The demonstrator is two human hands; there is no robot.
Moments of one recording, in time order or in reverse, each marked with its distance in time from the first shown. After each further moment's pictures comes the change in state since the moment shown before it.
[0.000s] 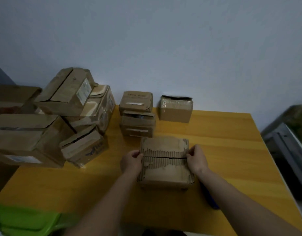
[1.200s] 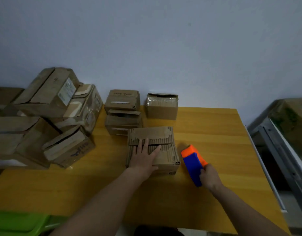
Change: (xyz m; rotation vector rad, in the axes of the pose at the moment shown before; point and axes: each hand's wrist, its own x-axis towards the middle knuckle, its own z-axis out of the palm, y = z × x) left_hand -0.016 0.022 0.069 1.046 -0.350 0.636; right_hand -0.005 0.107 -0.050 -0.085 -0.090 0.203
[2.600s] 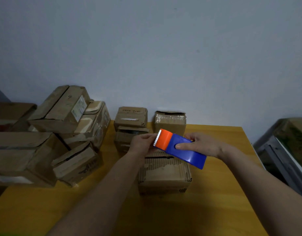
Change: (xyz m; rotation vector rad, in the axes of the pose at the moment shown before) left_hand -0.003 -0.029 -0.126 -1.726 0.253 -0.261; right_hand -0.030 -0.185 -0.092 0.020 -0.411 -0.575
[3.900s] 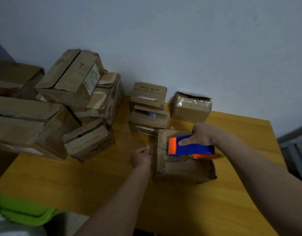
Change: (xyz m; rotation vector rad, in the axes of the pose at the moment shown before) left_hand 0.058 -0.121 -0.068 0.082 0.545 -0.286; right_hand 0.109 -0.013 0.047 -0.712 -0.109 0.304
